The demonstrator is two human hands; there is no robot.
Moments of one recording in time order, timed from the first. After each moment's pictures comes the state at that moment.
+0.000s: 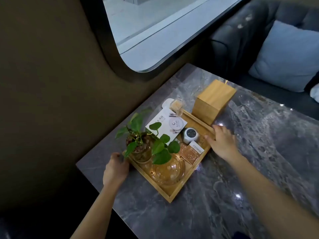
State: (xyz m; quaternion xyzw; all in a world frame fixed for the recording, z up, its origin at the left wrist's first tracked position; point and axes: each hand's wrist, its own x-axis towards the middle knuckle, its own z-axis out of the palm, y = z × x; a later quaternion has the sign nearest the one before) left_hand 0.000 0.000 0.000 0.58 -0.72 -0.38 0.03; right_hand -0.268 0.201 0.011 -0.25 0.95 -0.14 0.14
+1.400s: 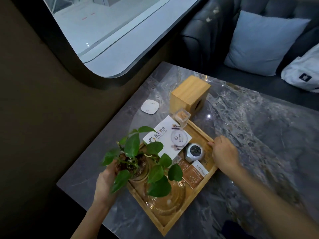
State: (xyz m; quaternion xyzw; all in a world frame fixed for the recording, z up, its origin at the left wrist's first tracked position) left_hand -0.001 0.026 0.023 0.33 -0.89 -0.31 0.08; right_hand -0.250 0.273 -0.009 -0.24 0.97 -0.08 0.01
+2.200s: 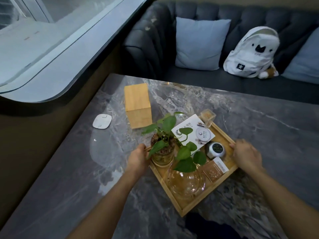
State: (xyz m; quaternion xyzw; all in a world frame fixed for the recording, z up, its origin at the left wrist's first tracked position) left_hand -0.178 0.146 0.021 0.21 -0.87 -0.44 -0.04; right_hand -0.283 0.461 0.009 0.02 1.00 -0.07 0.05
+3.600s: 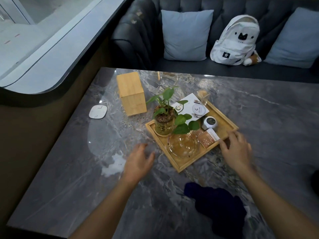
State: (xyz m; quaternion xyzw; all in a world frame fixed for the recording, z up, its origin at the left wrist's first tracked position) left_hand -0.114 0.164 0.013 0.15 -0.93 -0.33 -0.07; right_hand -0.182 0.450 0.020 0.06 0.98 -0.18 -0.02
